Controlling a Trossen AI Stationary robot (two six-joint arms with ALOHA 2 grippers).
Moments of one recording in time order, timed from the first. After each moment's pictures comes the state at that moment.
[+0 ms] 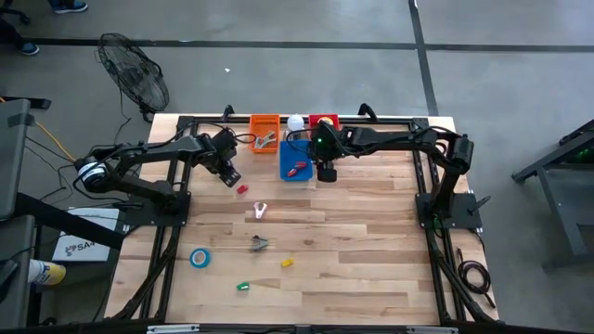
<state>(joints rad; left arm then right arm) 0.66 1.28 0.59 -0.58 -0.03 -0.15 -0.37 1.81 1.24 -0.41 0.06 -0.42</state>
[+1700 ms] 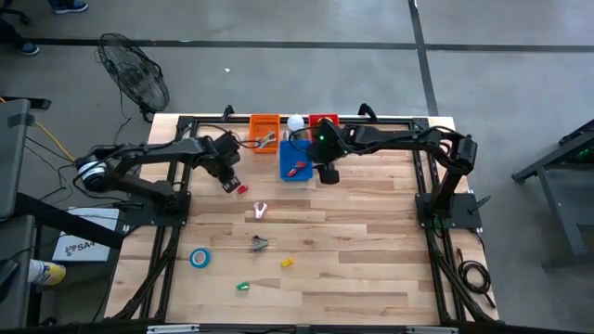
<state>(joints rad) 0.61 1.27 0.60 -0.56 0.05 -0.04 -0.38 1.78 1.24 -0.39 -0.14 -0.52</state>
